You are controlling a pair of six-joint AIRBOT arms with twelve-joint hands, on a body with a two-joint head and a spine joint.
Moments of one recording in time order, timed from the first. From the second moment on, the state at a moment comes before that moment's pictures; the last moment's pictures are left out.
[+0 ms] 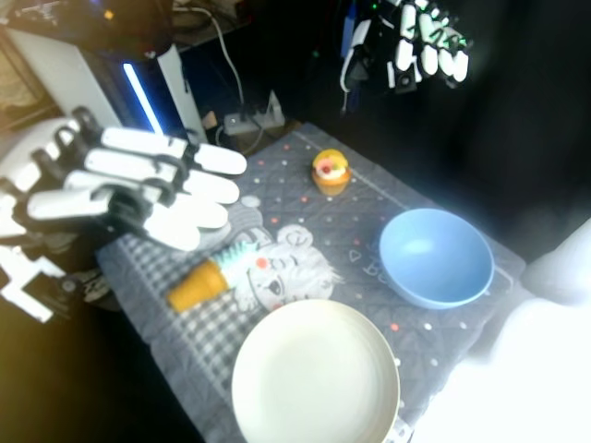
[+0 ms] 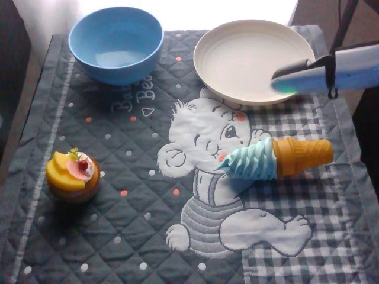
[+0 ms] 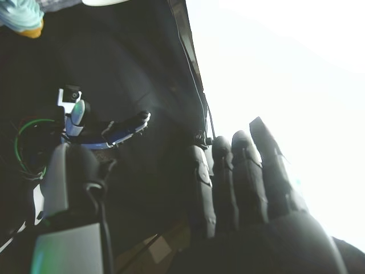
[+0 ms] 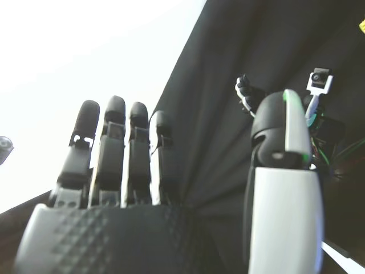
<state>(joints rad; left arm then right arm) 1.02 -0.71 1.04 0.00 -1.31 0.59 -0.73 -0.71 0.93 0.00 1.04 -0.89</state>
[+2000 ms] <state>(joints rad) 0.88 -0.86 1.15 0.54 -0.76 0.23 -0.86 -0.79 0.97 -0.19 0.61 -0.65</state>
